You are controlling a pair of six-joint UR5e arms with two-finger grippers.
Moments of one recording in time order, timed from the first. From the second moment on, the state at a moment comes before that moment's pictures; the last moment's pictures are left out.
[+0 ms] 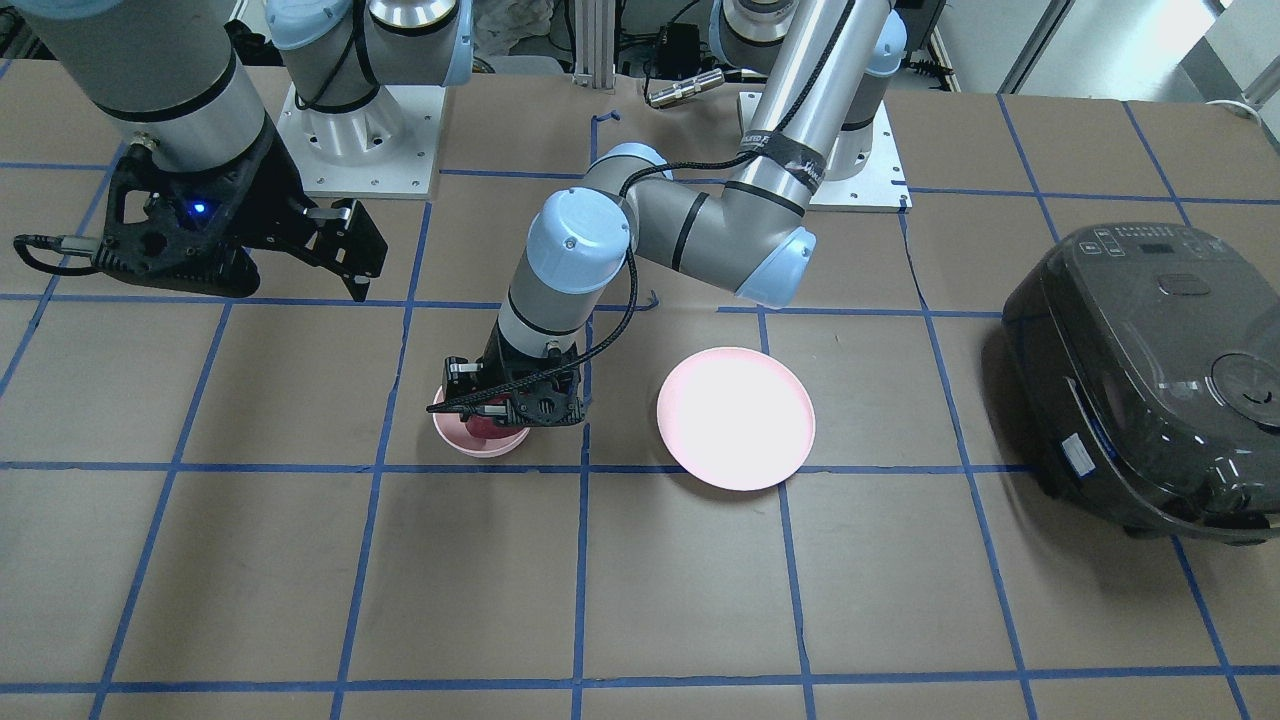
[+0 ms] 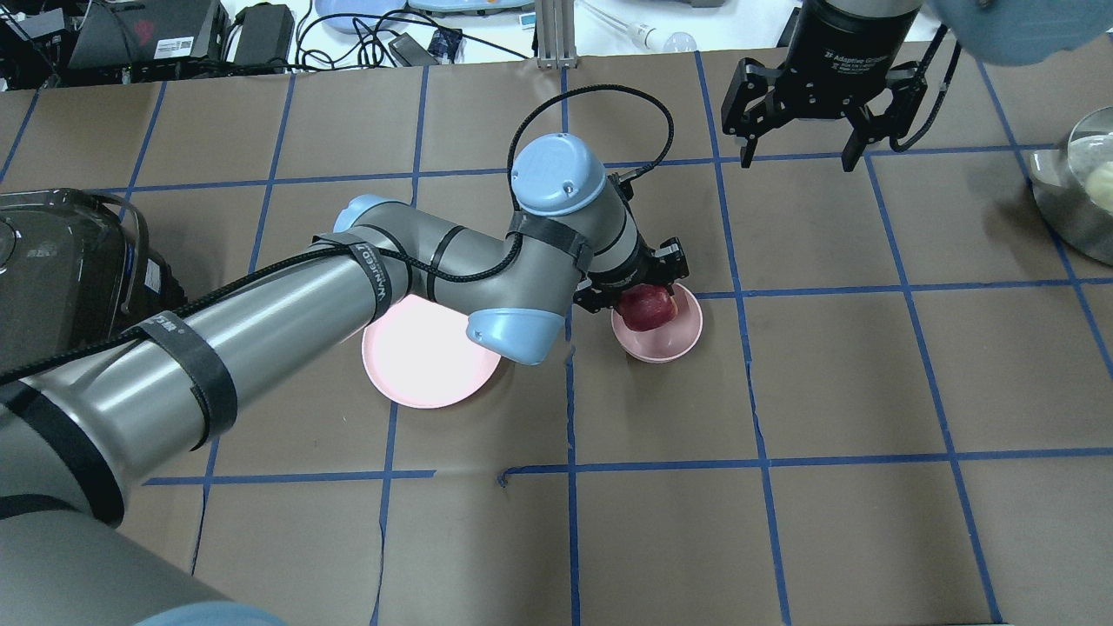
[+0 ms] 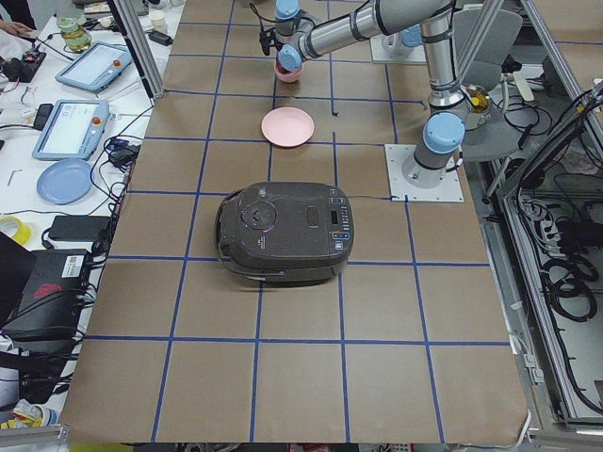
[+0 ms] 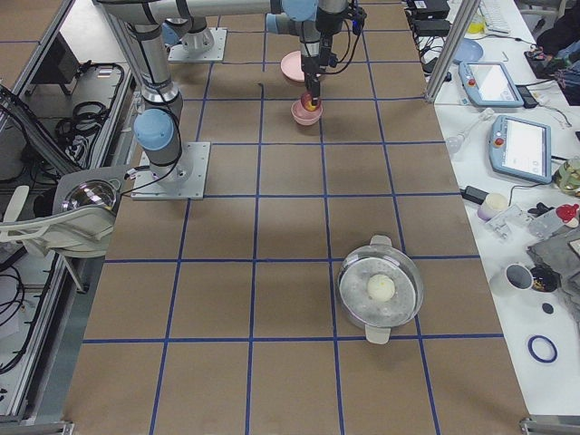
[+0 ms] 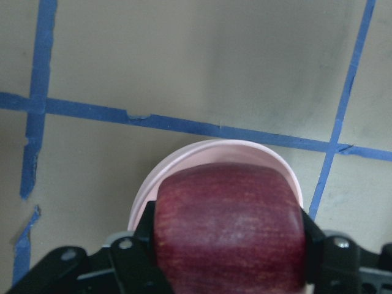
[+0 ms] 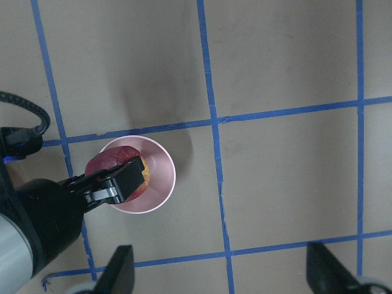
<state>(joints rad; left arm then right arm) -2.02 -2.07 -1.71 -0.72 1.30 -0.70 1.61 -1.44 1.41 -1.48 -1.58 0.15</state>
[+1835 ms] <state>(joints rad) -1.62 -1.64 -1.60 -1.43 1.55 -0.09 1.61 -1.44 1.41 -1.48 -1.58 0.15</state>
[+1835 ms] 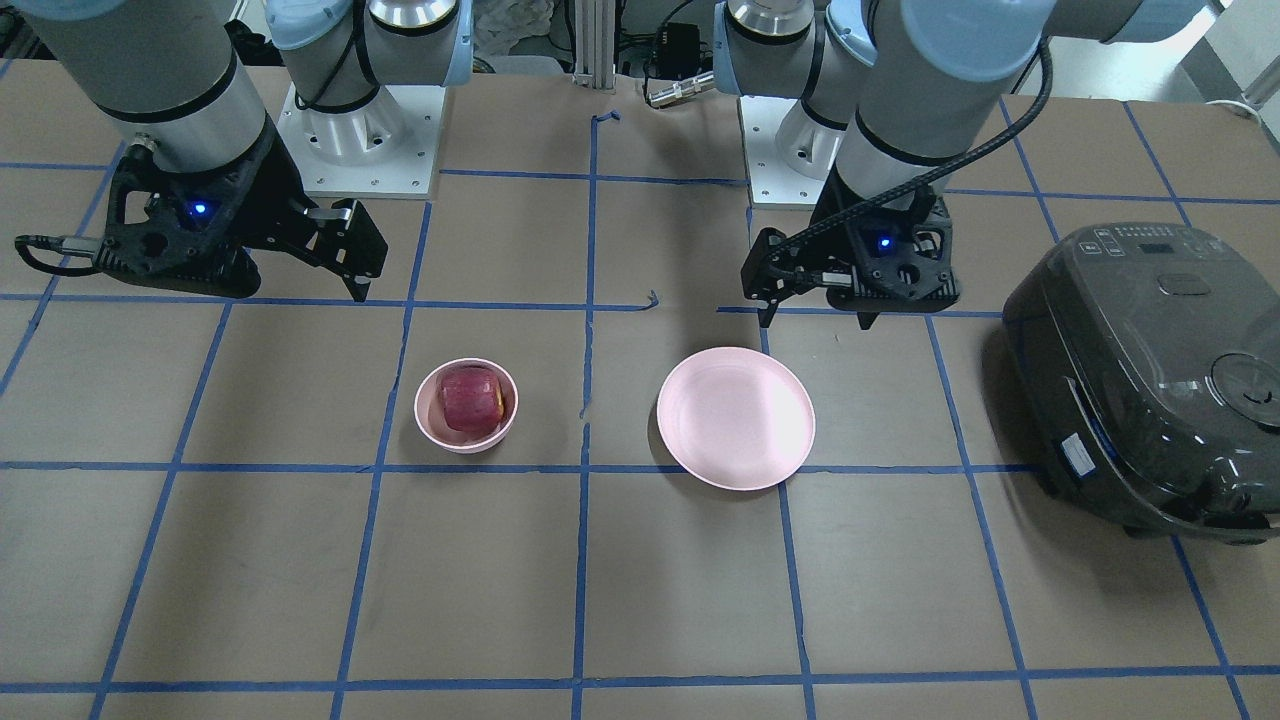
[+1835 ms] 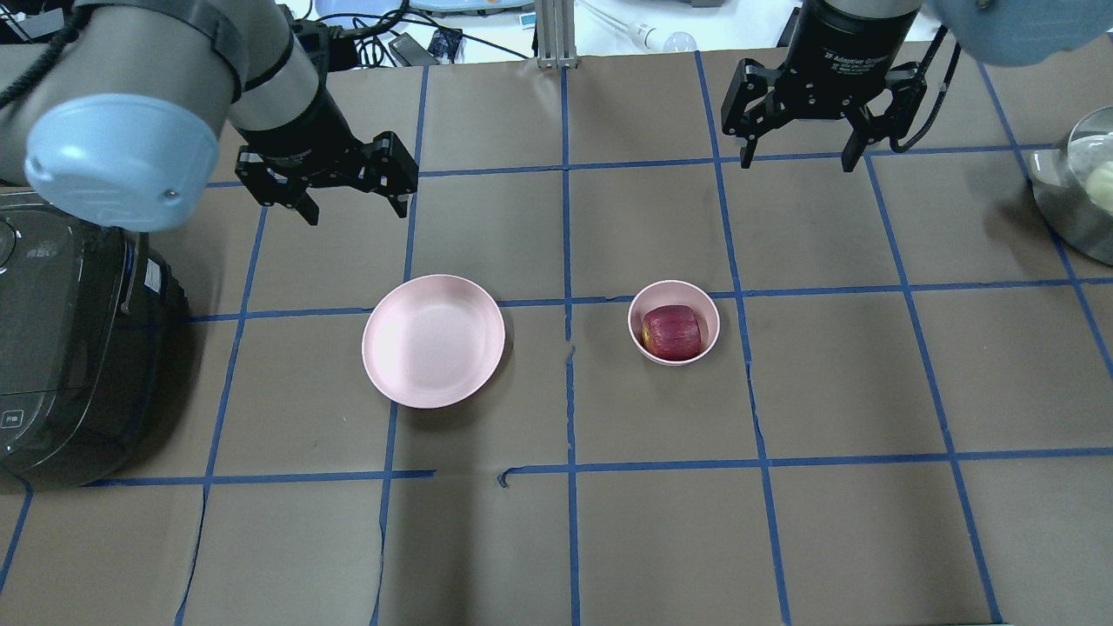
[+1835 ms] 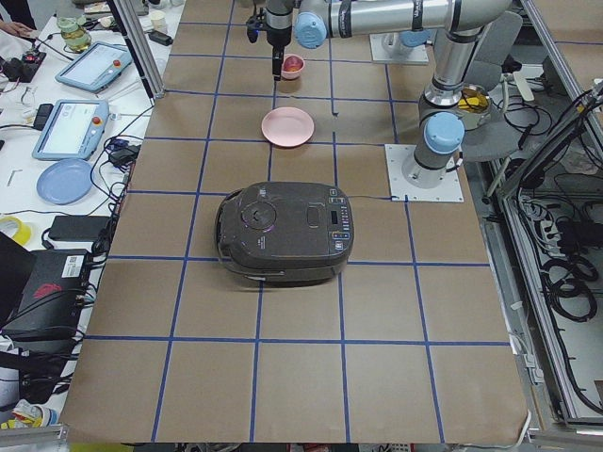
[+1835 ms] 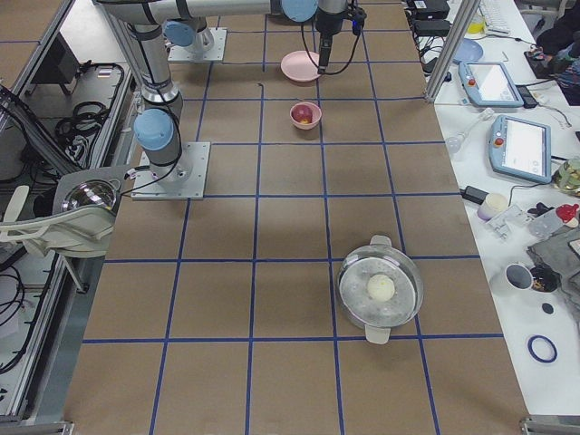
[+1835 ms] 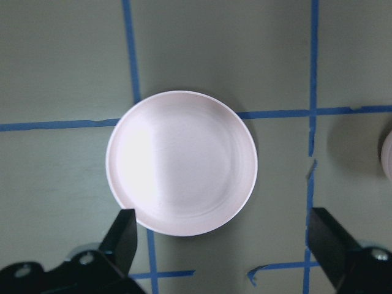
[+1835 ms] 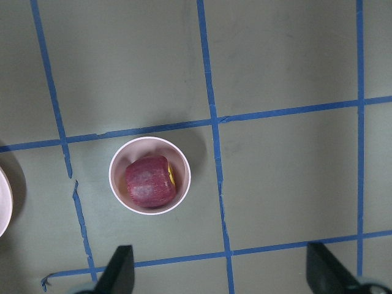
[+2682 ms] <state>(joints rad) -1.59 -1.63 -1.53 -1.49 1.58 -0.08 1.61 -1.44 1.41 -1.48 -1.58 0.15</state>
